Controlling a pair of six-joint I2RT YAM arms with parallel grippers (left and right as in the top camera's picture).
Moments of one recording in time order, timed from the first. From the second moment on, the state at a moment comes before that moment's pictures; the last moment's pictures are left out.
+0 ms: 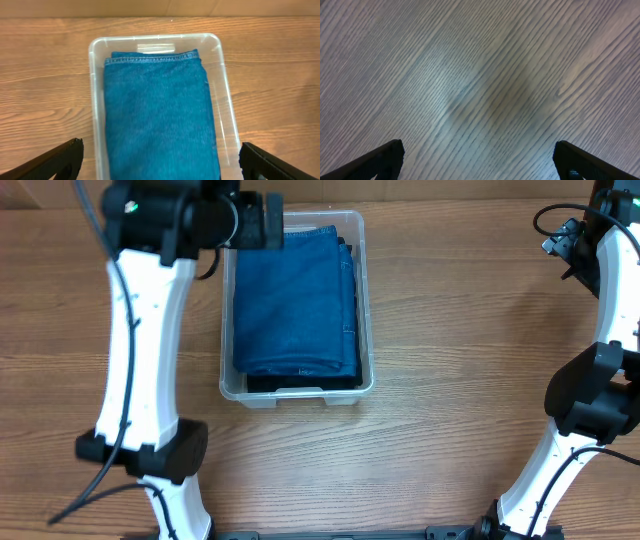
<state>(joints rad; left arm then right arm) -0.24 2.01 2.61 -1.51 0.07 -0.21 -0.30 2.23 2.24 -1.24 0.26 0.59</state>
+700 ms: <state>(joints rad) -0.38 1.24 2.25 -1.69 -0.05 -0.32 -0.30 2.23 2.24 -1.24 0.26 0.59</state>
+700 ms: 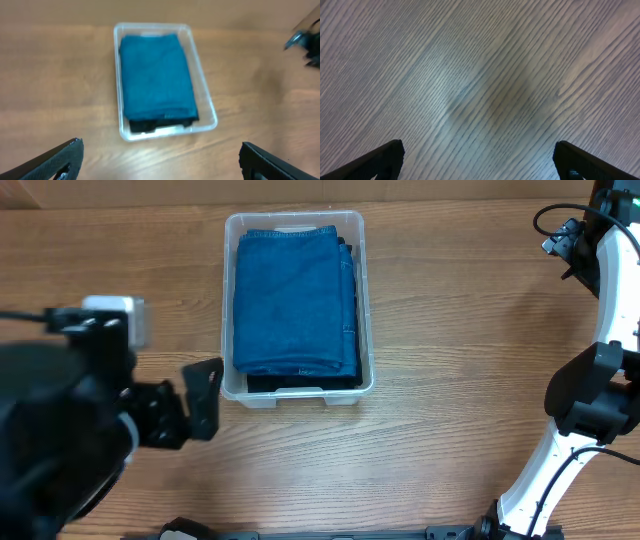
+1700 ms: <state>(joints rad) -0.11 0.53 0.51 -0.28 0.11 0.01 -0.30 2.23 2.24 -1.24 0.26 0.59</state>
